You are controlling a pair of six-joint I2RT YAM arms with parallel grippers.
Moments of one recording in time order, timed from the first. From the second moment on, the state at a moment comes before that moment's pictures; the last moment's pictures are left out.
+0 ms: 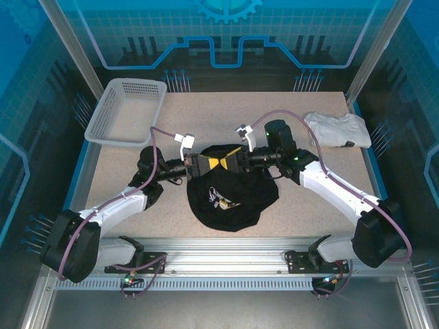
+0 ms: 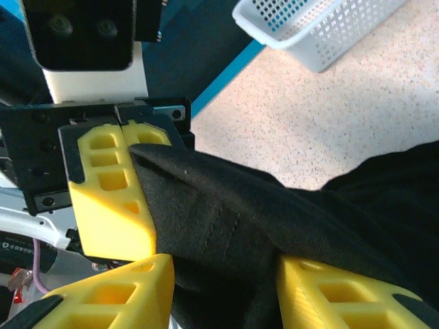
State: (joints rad) left arm -0.39 1.24 0.56 0.72 0.89 -0.85; right arm 0.53 1.36 1.01 -0.16 -0.77 0.32
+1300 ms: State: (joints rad) left arm -0.52 1.15 0.61 0.25 0.66 -0.46; right arm 0.54 1.29 1.11 -0.33 -0.75 0.27
